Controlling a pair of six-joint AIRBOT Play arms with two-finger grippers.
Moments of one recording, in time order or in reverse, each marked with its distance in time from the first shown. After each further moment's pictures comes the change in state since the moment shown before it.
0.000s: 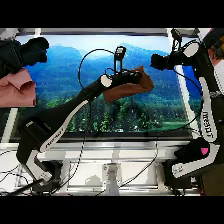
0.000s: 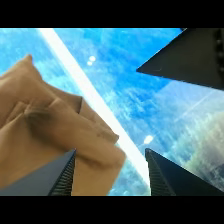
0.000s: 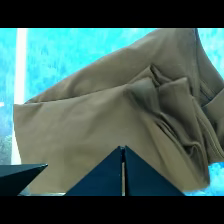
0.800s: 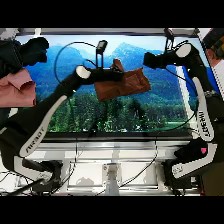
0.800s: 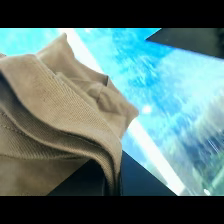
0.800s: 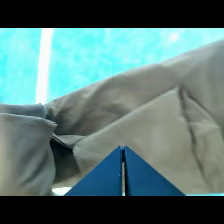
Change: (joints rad) left arm 0.145 0.153 -0.135 0.058 -0.221 0.003; right arm 0.039 -0.014 0.001 0.080 -0.058 0.001
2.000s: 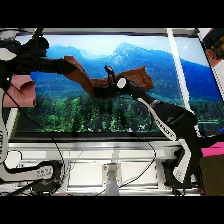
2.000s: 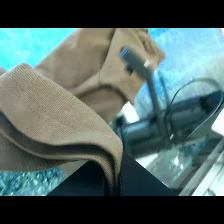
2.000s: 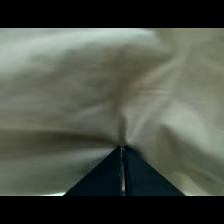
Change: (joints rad) left arm 0.618 0.235 0.000 0.018 -0.752 -0.003; right arm 0.534 -0.288 -0.094 0.269 -0.292 -0.029
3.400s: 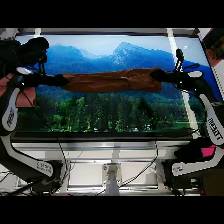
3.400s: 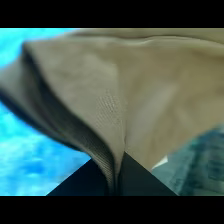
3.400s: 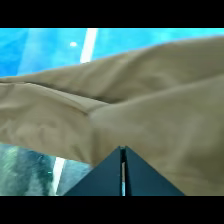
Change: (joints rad) left arm 0.144 -0.323 -0.016 0.108 0.169 0.037; right arm -0.700 0.372 -0.371 0.334 0.090 -0.735
